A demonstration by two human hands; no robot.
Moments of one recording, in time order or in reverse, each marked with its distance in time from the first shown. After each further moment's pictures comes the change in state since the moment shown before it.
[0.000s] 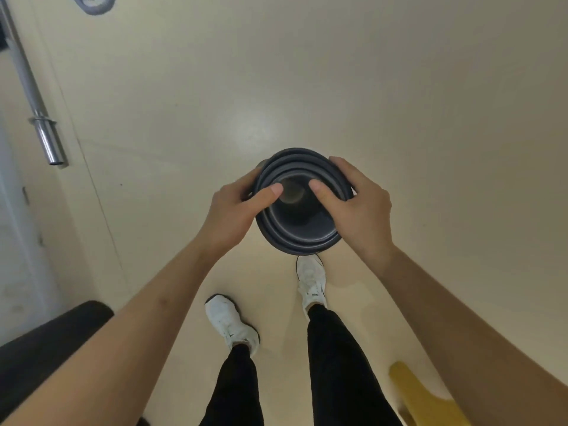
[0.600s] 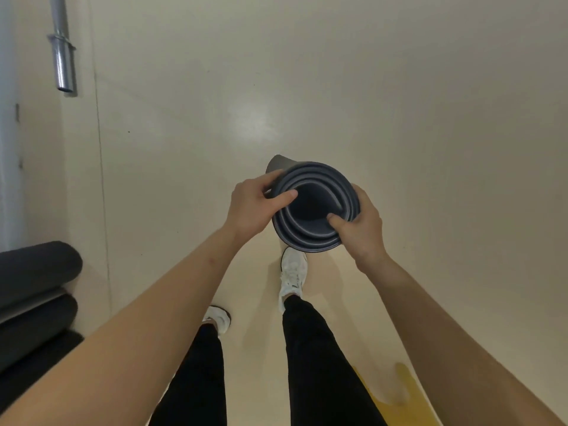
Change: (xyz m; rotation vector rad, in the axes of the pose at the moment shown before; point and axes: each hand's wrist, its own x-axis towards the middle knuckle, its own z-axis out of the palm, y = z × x) left_hand -0.039 -0.060 -0.006 -0.093 0.216 0.016; right_hand -0.045 0.004 0.032 -0.058 -0.157 0.102
